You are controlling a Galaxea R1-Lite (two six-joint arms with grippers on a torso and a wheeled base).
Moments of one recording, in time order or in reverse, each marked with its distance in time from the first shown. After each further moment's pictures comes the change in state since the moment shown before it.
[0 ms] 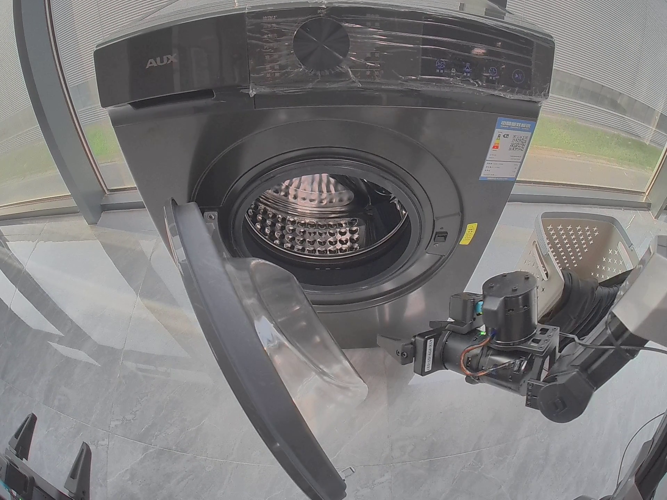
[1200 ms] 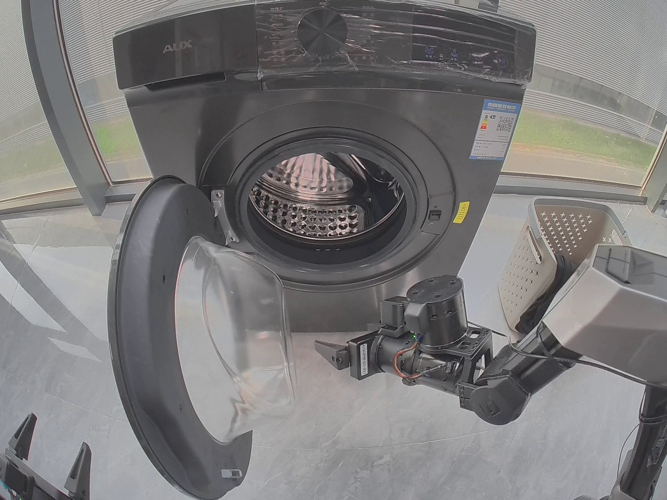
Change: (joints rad) left arm 0.000 0.000 0.000 0.000 -0.001 0.002; right arm 0.105 0.198 -0.265 0.053 0.041 -0.006
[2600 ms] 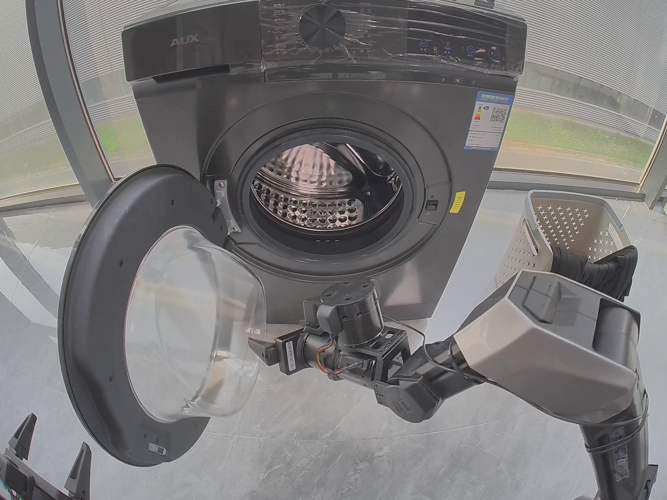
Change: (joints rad) left arm 0.000 0.000 0.000 0.000 0.000 0.001; right arm 0.096 0.248 -0.430 0.119 0.032 -0.007
